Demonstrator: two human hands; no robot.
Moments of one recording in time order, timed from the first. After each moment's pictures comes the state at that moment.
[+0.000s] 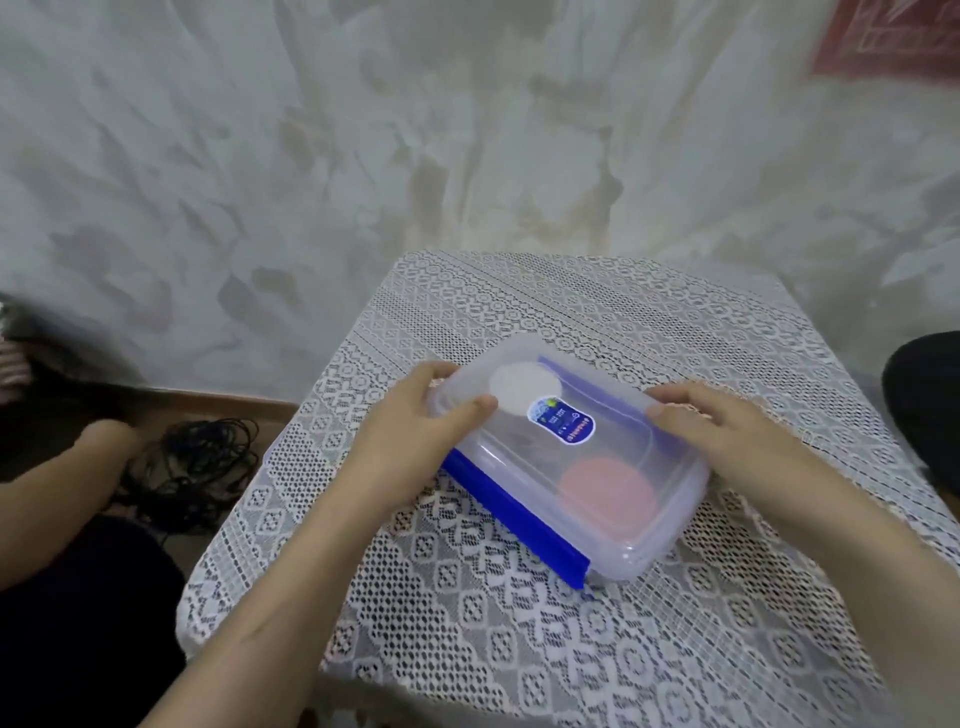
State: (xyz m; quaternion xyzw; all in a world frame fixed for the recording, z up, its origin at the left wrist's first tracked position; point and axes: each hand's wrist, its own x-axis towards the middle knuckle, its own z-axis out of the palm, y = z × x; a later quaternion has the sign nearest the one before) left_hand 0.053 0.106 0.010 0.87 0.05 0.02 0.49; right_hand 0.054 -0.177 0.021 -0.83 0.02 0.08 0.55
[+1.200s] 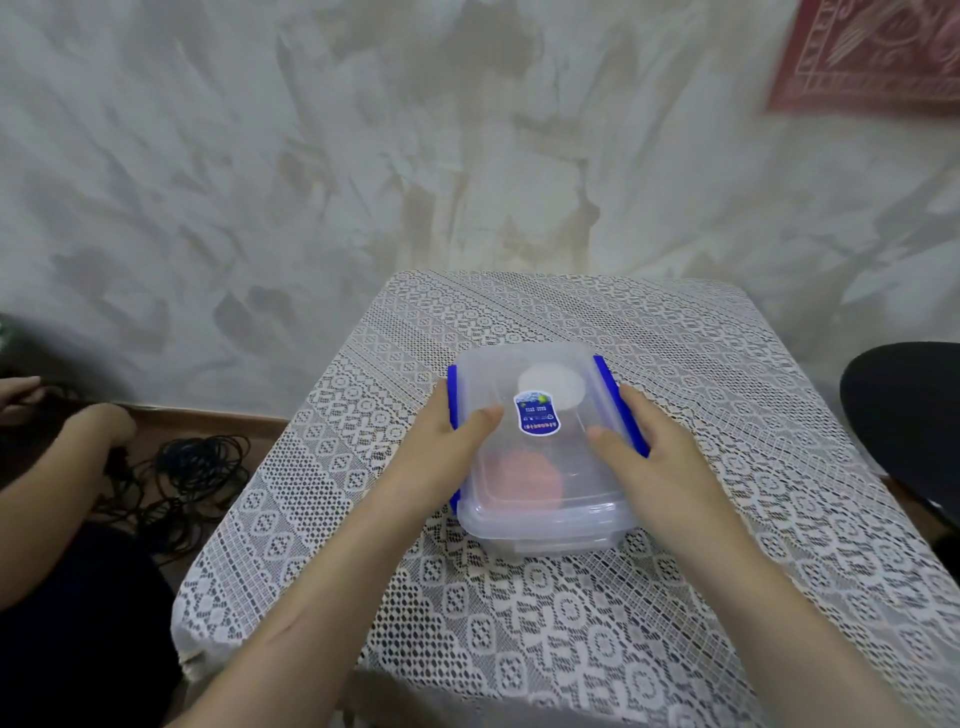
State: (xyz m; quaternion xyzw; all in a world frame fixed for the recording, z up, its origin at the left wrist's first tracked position) left_hand 0.036 0.066 0.016 0.77 0.05 -0.01 0.63; right_hand 0.022 -0.137 0.011 -0.80 -0.02 -0.02 0.60
